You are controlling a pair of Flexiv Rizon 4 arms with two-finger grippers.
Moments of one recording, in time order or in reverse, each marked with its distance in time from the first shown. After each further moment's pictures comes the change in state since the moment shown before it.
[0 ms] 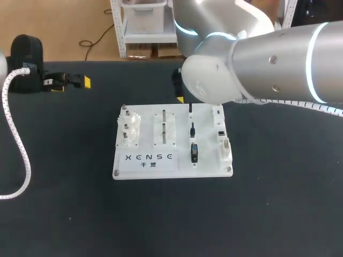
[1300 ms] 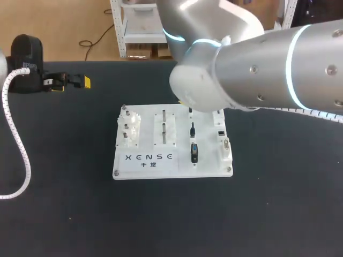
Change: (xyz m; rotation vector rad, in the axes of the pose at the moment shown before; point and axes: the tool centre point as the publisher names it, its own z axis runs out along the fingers) left arm 0.000 0.000 0.000 0.000 0.000 0.000; right arm 0.011 -0.002 -0.010 0.093 -0.020 -0.038
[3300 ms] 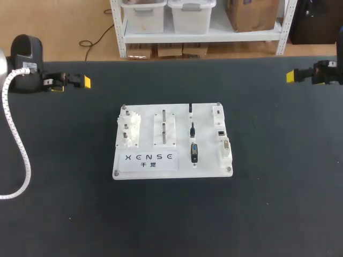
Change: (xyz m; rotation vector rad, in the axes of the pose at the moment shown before) left arm 0.000 0.000 0.000 0.000 0.000 0.000; right arm 0.041 -0.237 -0.064 -0.638 -0.534 -0.018
